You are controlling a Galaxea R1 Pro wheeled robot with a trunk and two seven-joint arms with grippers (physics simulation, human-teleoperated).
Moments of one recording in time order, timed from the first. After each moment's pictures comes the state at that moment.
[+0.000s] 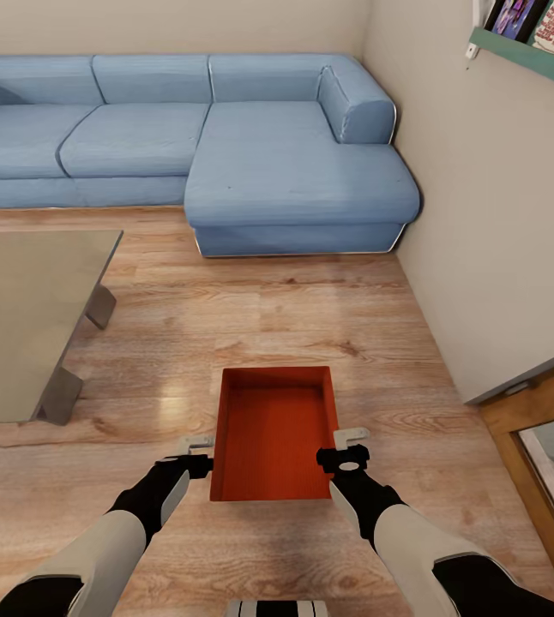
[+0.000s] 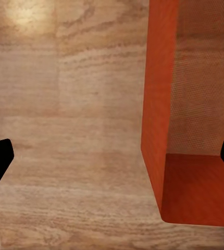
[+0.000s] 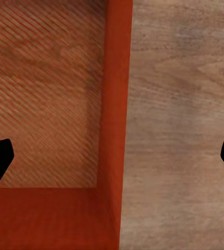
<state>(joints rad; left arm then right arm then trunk) -0.76 -0.06 0.03 -0.38 0.01 0.28 0.13 -0.81 0.17 0.09 -0.22 0.09 0.04 -0.31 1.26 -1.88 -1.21</state>
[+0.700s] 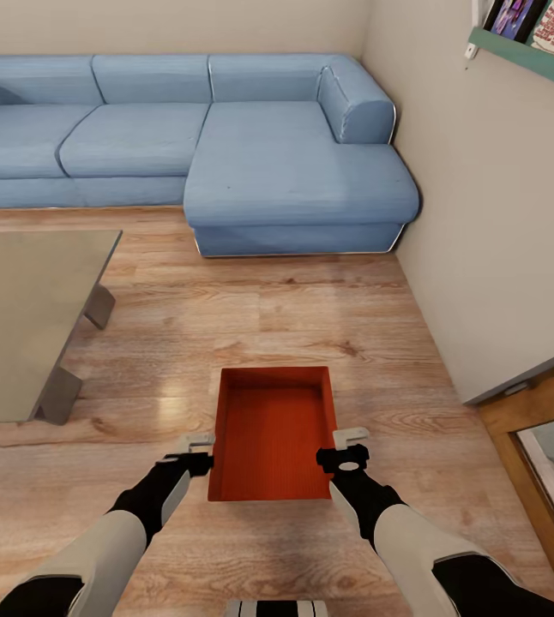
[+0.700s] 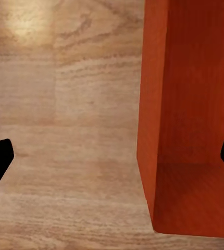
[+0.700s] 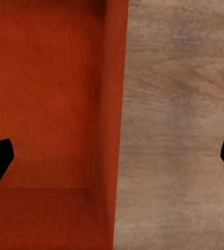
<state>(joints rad) -0.76 -0.06 0.03 -0.38 0.01 0.25 0.13 -0.81 0.17 0.10 -0.22 0.09 0.04 -0.31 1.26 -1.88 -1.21</state>
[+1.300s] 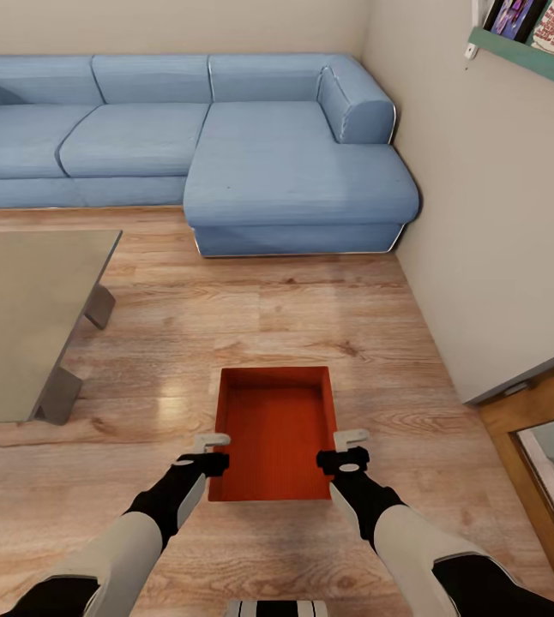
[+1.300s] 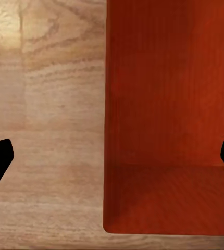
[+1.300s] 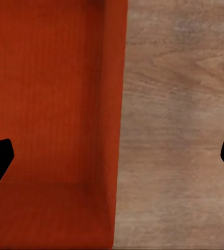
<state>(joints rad) -0.76 -0.12 0.02 -0.36 0.00 0.20 0.14 -0.81 0.17 0.09 -0.21 0.08 0.05 -0.31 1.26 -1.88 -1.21</state>
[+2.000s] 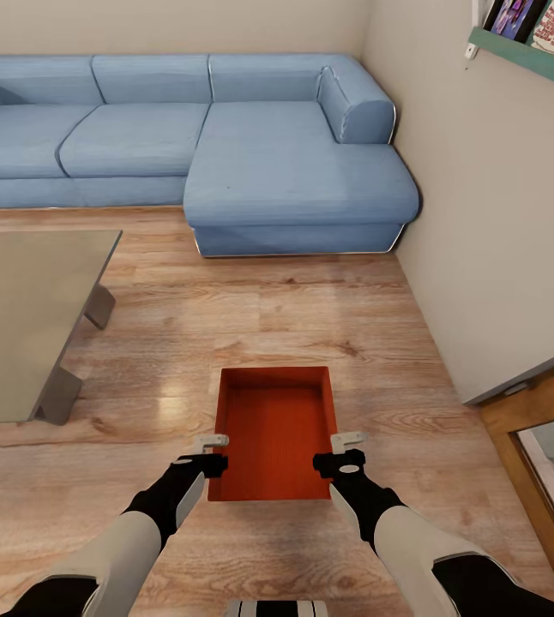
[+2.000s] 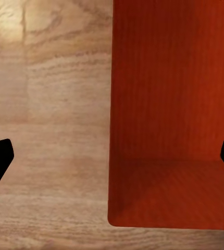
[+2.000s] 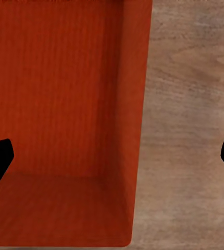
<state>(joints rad) -0.76 -0.12 0.02 -0.37 0.00 0.24 0.14 -0.81 0.17 0.09 -0.20 0.08 0.05 -0.25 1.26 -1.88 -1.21</state>
